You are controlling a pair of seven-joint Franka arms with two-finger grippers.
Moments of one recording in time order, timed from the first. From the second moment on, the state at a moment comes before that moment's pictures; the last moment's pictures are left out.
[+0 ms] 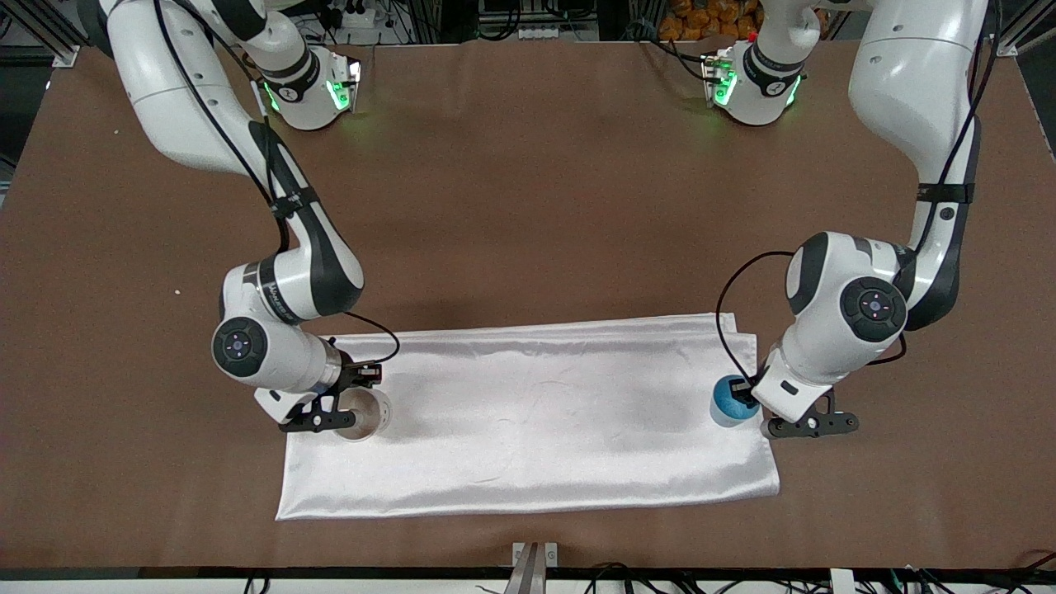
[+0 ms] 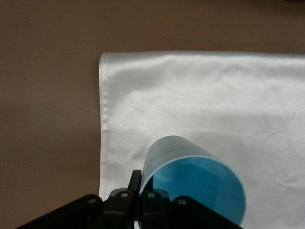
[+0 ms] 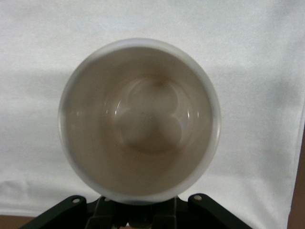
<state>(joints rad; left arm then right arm) -0.17 0.61 -0.08 -1.49 0.07 2.26 -0.33 0.22 0.72 0.08 -1.41 0.07 2.10 0.19</state>
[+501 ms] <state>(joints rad) -0.18 0.58 -0.08 -1.49 0.07 2.21 -0.33 0.27 0.40 0.09 -1.82 0.07 2.21 0.21</state>
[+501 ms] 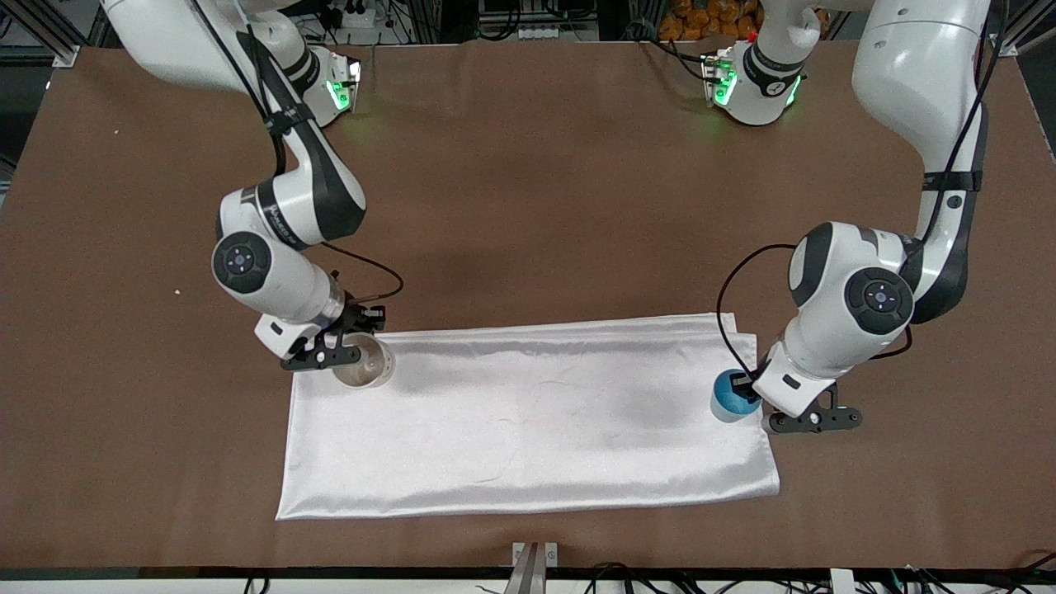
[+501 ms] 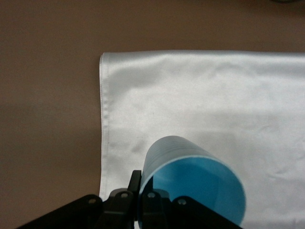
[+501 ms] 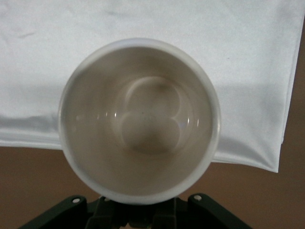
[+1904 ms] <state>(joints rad) -0.30 0.52 -0.14 -1.51 0.08 1.98 -0.37 0.67 0.26 0.09 -2.21 0.07 2.65 0.76</state>
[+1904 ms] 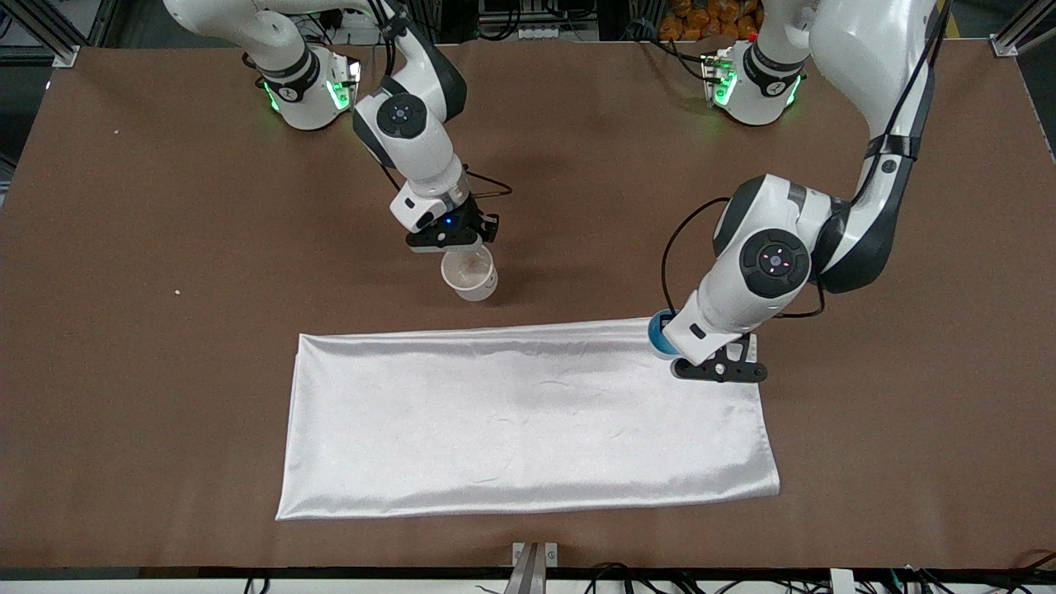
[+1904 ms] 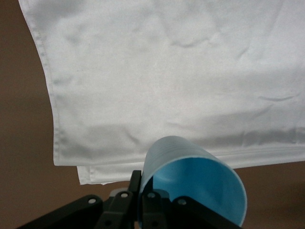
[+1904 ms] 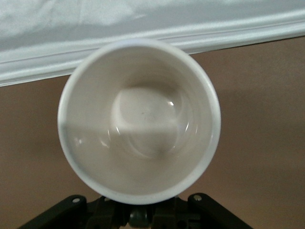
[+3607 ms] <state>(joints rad) -0.33 0.49 -0.17 -1.49 0.07 1.98 -0.44 0.80 0.35 0.08 -2.17 0.07 2.69 0.96</state>
